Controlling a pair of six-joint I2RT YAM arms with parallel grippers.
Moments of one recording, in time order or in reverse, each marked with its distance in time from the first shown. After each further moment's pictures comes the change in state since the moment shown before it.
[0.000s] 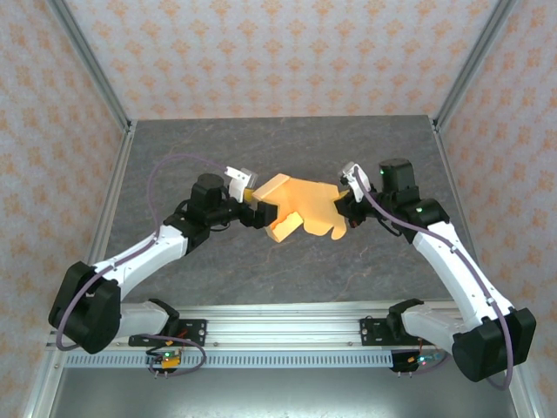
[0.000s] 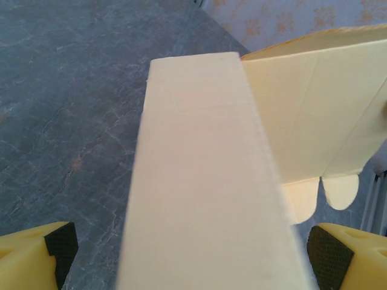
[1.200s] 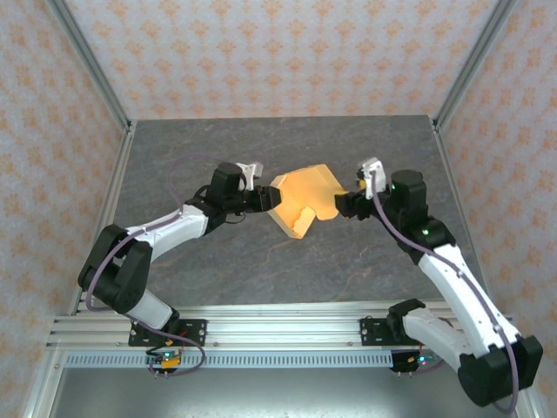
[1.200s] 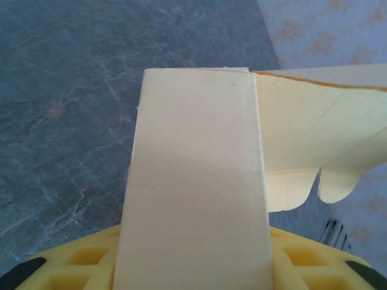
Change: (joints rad) left arm 0.000 0.282 0.155 -0.006 -0.006 -0.429; right arm 0.000 -0.190 -0.165 0.293 0.269 0.323
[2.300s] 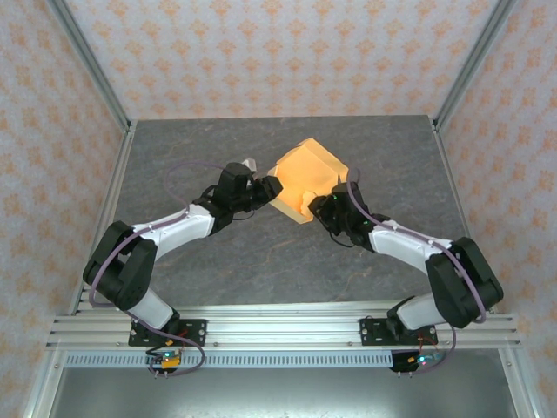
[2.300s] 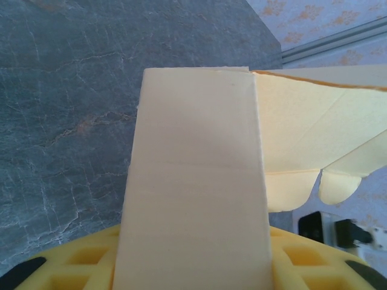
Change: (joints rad) left arm -0.053 0.026 0.027 0.041 -0.227 -0.327; right arm 0.217 0.542 -0.137 0.392 0.148 1.178
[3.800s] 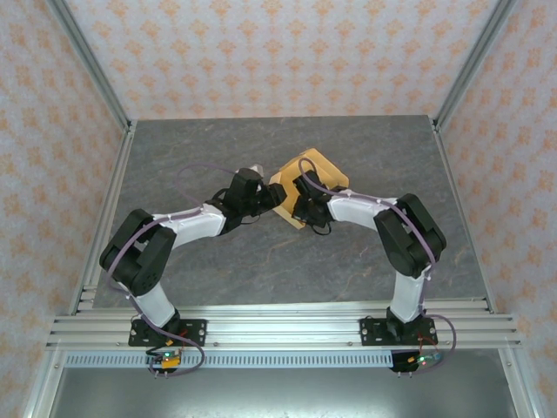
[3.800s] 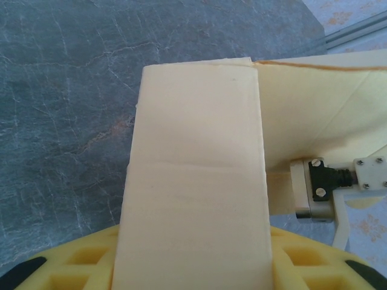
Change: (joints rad) left arm -0.035 0.132 0.013 0.038 -0.078 0.083; right arm 0.103 0.447 0.457 -0.431 0.140 -0.308
